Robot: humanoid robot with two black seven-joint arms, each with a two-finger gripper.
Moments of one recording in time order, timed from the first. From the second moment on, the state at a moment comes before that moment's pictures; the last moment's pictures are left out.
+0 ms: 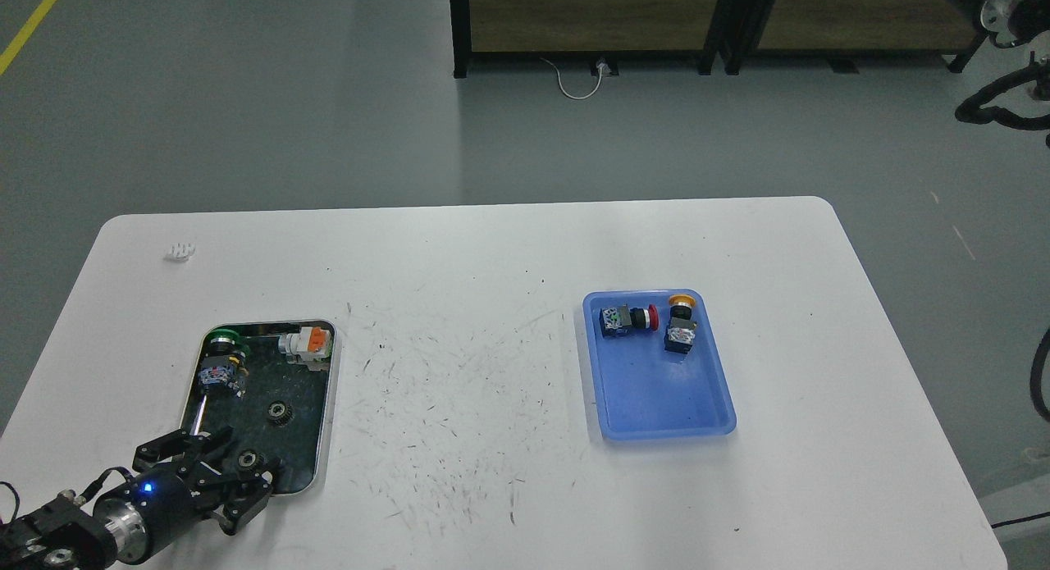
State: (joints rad) left arm -0.23 0.73 -0.33 -1.27 0.64 0.08 -0.20; right arm 1.27 -0.58 0.46 0.42 -0.38 0.19 0.08
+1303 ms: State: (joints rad) left arm -0.33 0.79 -0.33 -1.33 0.64 0.06 -0.09; right arm 1.28 -0.58 0.46 0.42 -0.38 0.19 0.08
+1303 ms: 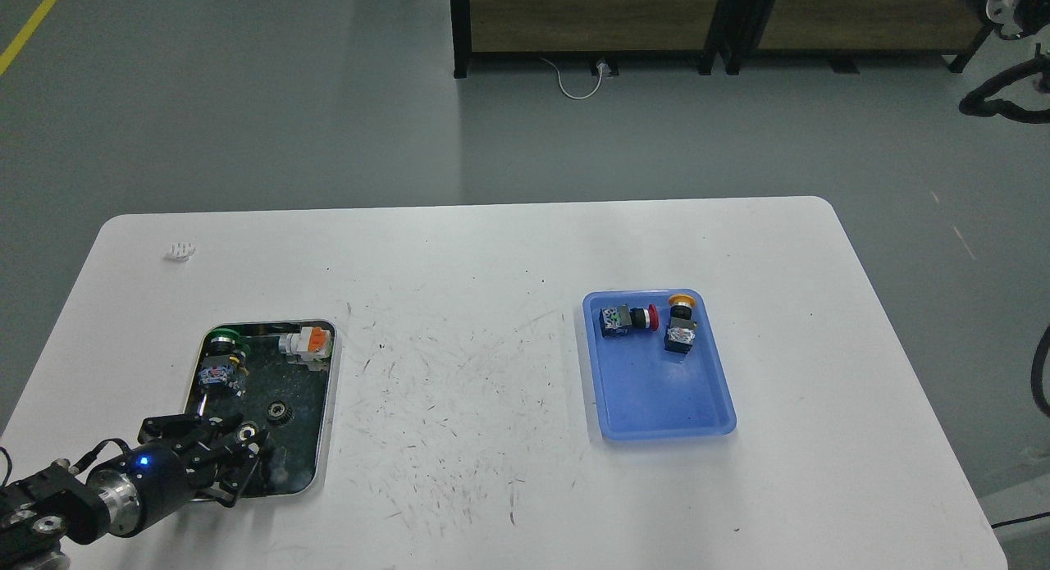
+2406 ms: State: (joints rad) left arm -0.75 0.42 0.02 -1.41 0.63 0.00 -0.03; right arm 1.26 -0.55 0.37 0.37 -0.37 0.19 0.08
